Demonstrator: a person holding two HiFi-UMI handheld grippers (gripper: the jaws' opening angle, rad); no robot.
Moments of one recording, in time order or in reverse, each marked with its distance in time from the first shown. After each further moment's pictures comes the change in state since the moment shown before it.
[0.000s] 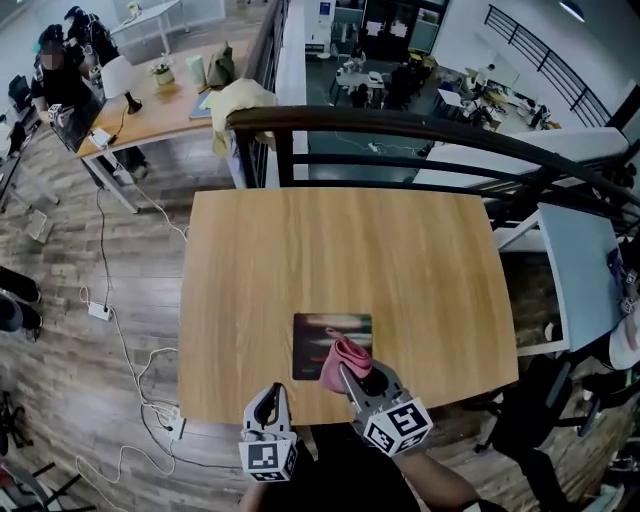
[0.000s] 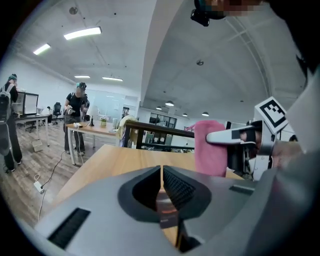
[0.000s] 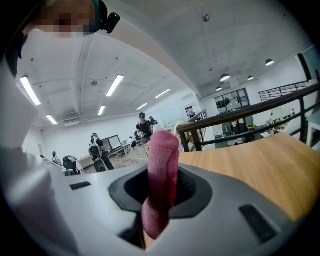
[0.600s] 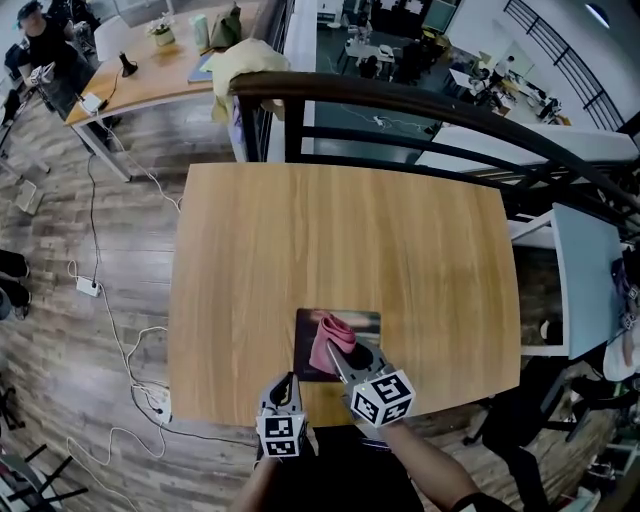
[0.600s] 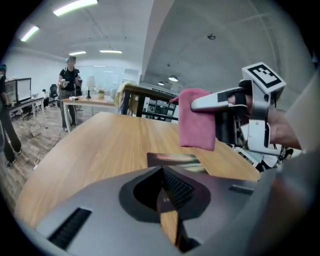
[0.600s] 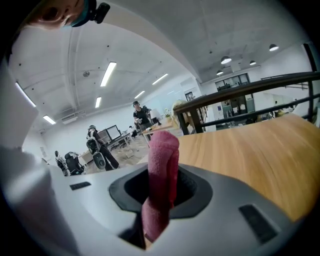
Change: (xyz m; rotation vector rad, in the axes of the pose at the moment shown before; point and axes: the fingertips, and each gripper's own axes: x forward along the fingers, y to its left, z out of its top) left arm 0.078 0.016 -0.121 -0.046 0.295 -0.011; right arm 0.098 -0.039 -0.073 0.069 0.170 0.029
